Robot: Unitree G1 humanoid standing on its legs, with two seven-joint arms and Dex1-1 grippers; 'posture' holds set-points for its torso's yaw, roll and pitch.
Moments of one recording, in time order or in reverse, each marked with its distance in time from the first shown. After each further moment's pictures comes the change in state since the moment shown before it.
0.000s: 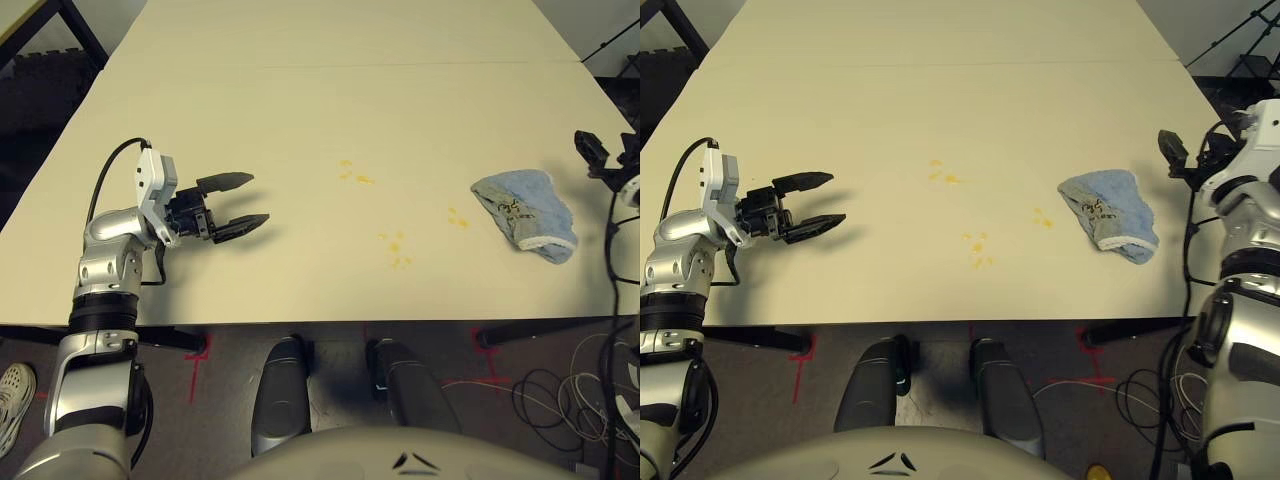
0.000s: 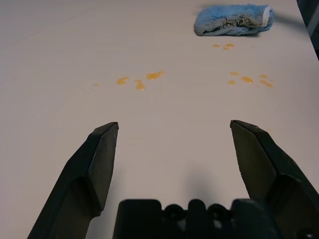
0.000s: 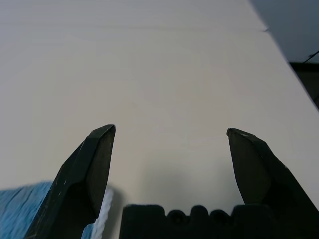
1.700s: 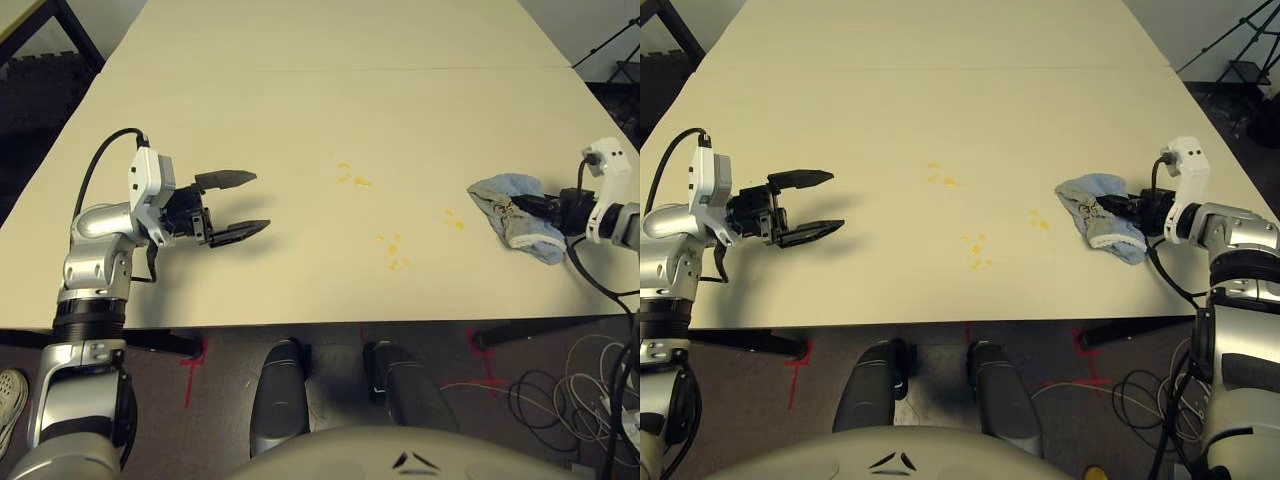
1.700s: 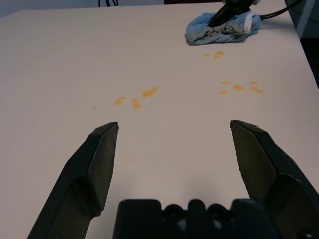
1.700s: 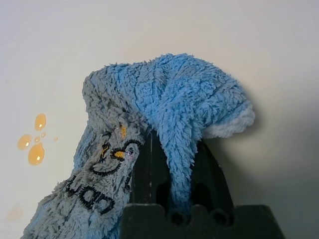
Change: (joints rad) left arm 0.021 0.034 0.007 -0.131 -0.029 0.017 0.016; right arm 0.081 0.130 0.171 -0.117 -0.065 0.312 0.230
